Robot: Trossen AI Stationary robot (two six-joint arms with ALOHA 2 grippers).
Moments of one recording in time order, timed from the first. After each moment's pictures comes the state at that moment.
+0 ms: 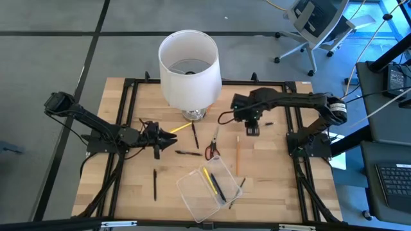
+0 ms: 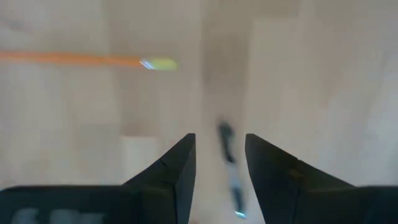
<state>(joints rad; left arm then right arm) -0.35 0.91 0.15 0.63 -0.54 -0.58 -0.26 1.58 1.24 -1.17 0.03 -0.28</state>
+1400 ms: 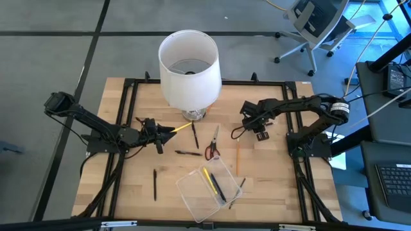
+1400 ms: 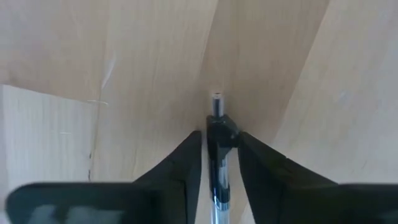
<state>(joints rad) -0.35 0.91 0.15 0.63 -0.72 -0.58 -0.39 1.57 0.73 -0.67 0.00 -0.63</state>
